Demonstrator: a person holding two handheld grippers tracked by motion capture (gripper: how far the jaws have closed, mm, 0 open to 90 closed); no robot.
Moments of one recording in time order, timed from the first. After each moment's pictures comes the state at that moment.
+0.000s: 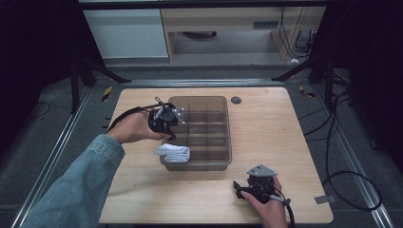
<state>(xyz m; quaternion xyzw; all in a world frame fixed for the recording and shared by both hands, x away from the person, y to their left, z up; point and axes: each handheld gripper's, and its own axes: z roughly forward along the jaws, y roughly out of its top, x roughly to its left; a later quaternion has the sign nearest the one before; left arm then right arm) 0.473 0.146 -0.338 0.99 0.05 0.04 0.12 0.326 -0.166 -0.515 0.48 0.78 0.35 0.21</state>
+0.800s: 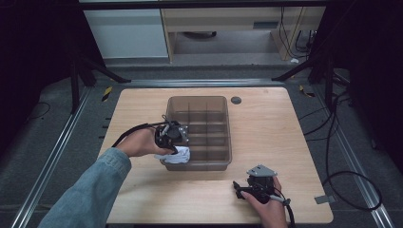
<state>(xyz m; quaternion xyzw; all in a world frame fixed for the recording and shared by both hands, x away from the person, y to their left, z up) 0.462 0.140 -0.396 1.00 0.04 0.02 0.09 0.326 -0.165 -0.515 0.47 0.78 0.35 0.21</state>
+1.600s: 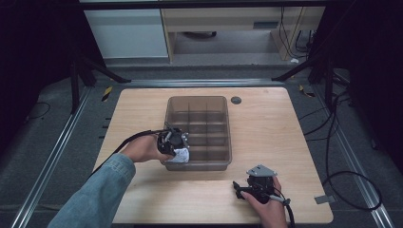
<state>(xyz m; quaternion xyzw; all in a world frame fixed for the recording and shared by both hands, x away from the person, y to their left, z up) 0.461 0.138 -0.426 1.00 0.05 0.02 0.06 0.326 -0.165 -0.515 0.47 0.78 0.35 0.21</state>
